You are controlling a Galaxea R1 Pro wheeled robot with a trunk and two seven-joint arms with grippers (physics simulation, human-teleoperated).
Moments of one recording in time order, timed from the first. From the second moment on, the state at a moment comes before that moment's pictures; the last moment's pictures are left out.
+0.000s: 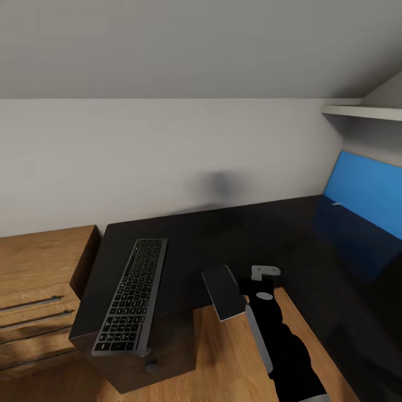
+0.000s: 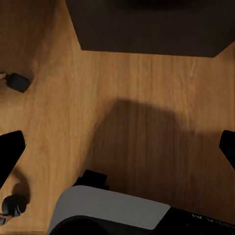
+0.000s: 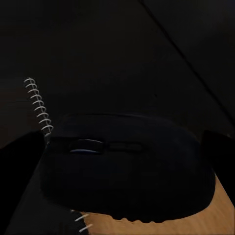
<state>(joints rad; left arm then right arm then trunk) -0.11 -0.04 -0.01 -0.13 0.28 -0.54 0.03 -0.41 0.17 0.14 -1.34 -0.01 0.62 -0.40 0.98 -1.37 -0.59</state>
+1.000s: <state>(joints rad) -0.11 -0.04 -0.01 -0.13 0.28 -0.54 0.03 -0.37 0.15 0.17 -1.37 0.00 0.60 -0.39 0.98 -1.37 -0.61</state>
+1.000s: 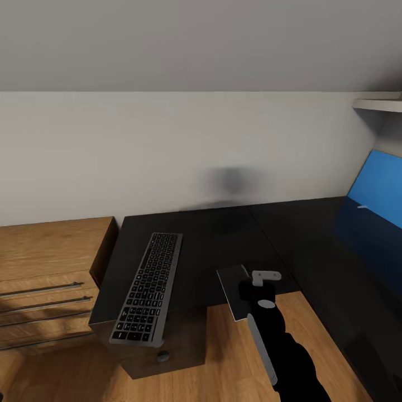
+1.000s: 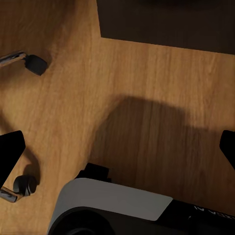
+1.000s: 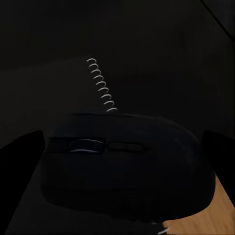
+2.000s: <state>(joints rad) -0.11 -0.04 -0.01 -0.13 0.28 -0.55 0.03 -0.37 0.15 0.24 -1.39 -0.01 0.57 -0.39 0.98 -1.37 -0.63</state>
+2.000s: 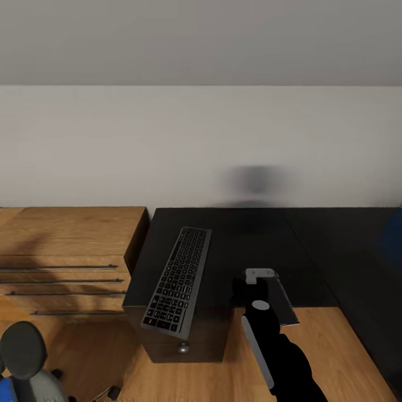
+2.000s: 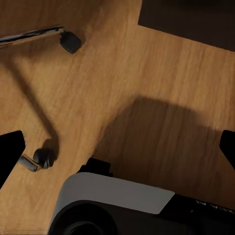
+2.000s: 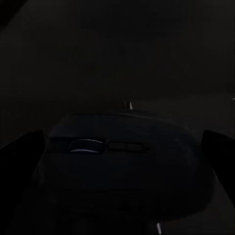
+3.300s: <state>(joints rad) -0.11 -0.04 -0.01 -0.13 0.28 -0.55 0.03 -0.36 0.13 0.29 -1.19 0.01 0.36 -0.39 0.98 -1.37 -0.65</state>
